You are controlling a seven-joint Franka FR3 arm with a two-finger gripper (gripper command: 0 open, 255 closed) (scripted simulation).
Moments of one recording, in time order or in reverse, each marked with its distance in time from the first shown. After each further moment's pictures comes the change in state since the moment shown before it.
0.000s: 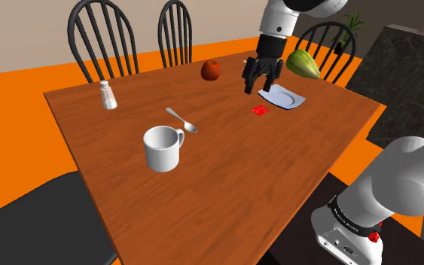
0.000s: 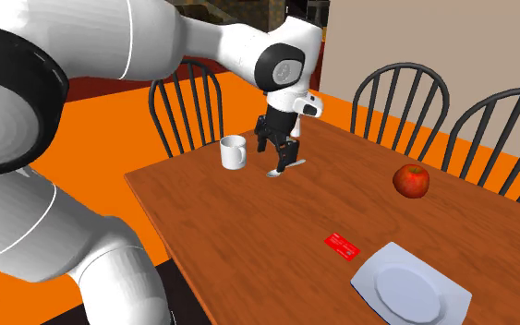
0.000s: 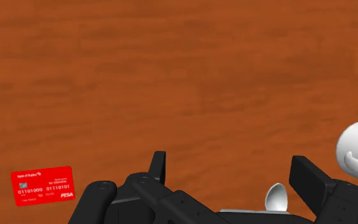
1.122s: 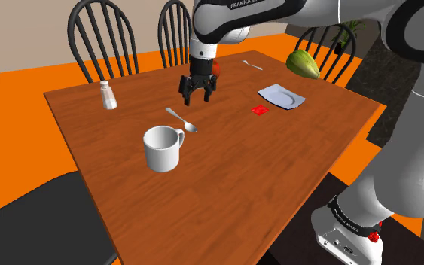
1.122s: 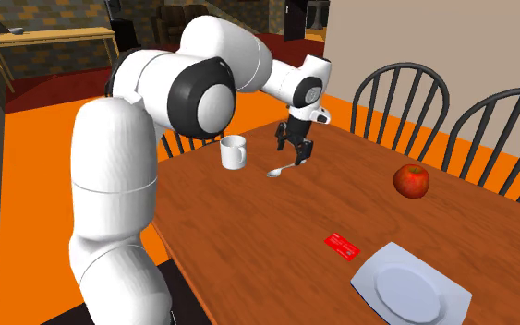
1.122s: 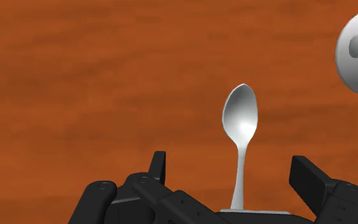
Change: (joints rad) arm 0.079 0.649 0.084 0.487 -0.038 0.158 0.071
